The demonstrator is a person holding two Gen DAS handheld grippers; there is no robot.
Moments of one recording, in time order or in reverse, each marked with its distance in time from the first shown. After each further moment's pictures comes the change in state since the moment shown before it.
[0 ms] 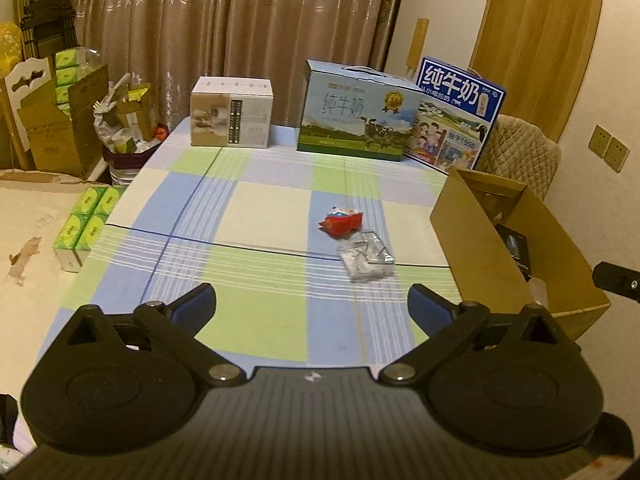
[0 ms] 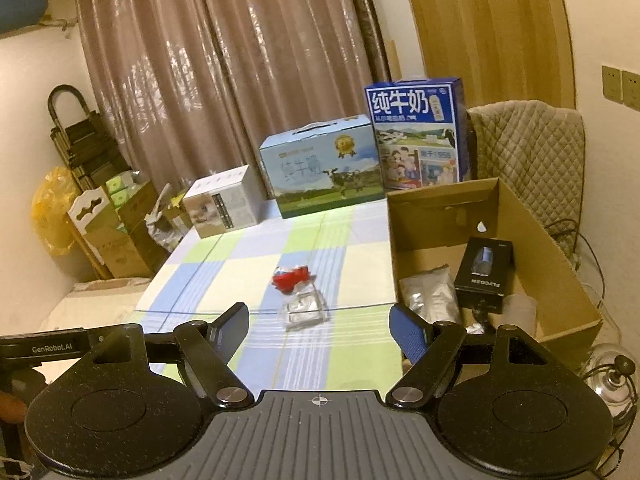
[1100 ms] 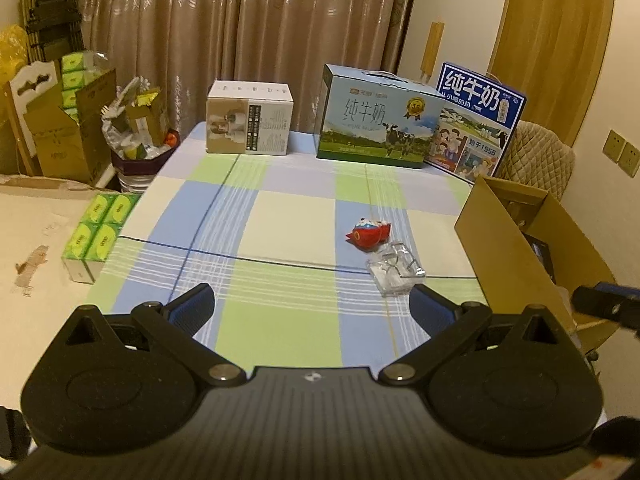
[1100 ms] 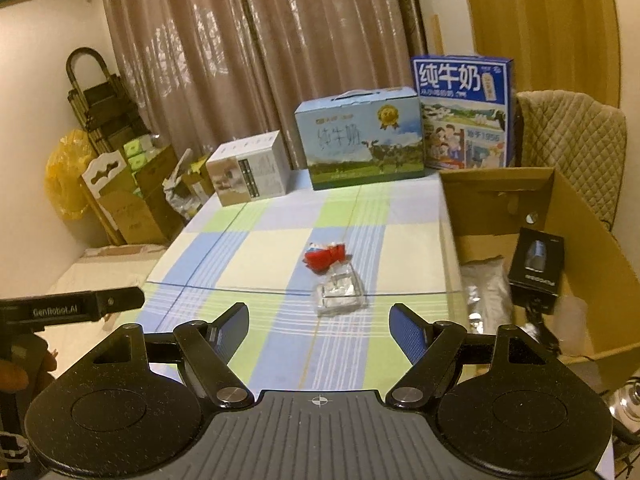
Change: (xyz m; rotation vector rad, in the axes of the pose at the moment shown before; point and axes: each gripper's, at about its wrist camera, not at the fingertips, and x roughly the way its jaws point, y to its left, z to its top) left arm 0.026 0.033 0.014 -0.007 -0.008 0.002; right arm 0.071 0.036 -0.007 -0.068 0.089 0.050
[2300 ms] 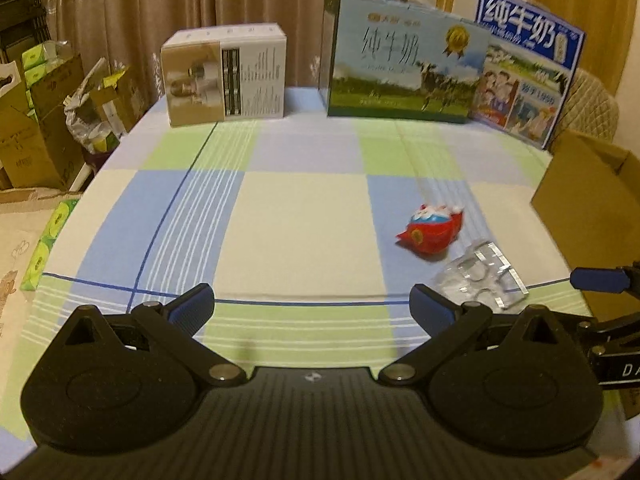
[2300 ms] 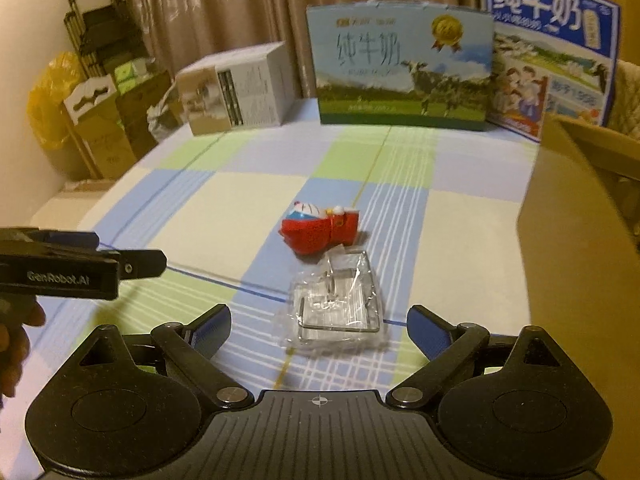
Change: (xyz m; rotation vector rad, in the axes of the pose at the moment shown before) left arm 0.207 0.015 0.018 0.101 0.097 0.044; right arm 0.236 -0.031 -0.001 -0.145 0.168 0.004
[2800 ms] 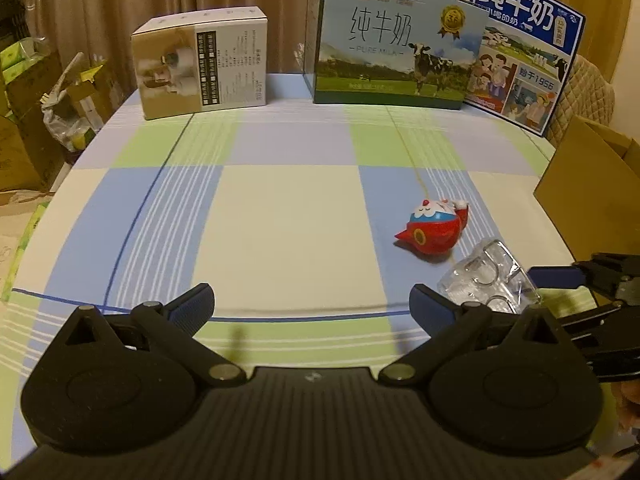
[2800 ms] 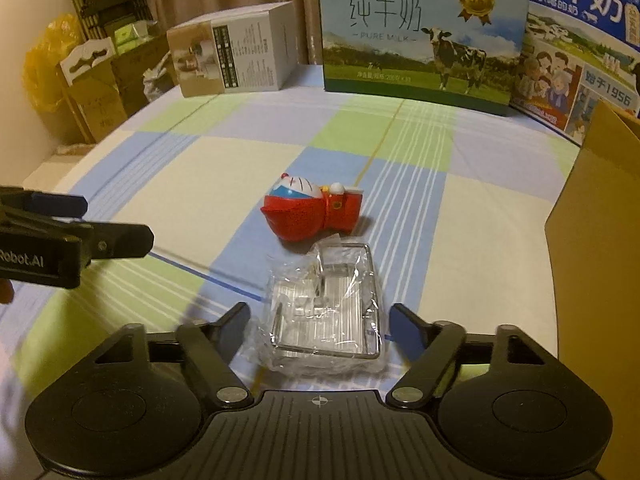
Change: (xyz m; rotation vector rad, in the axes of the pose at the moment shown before) left arm 0.031 -0.002 0.010 0.028 0.030 -0.048; right arm 0.045 -0.004 0.005 -0.065 0.066 -0.013
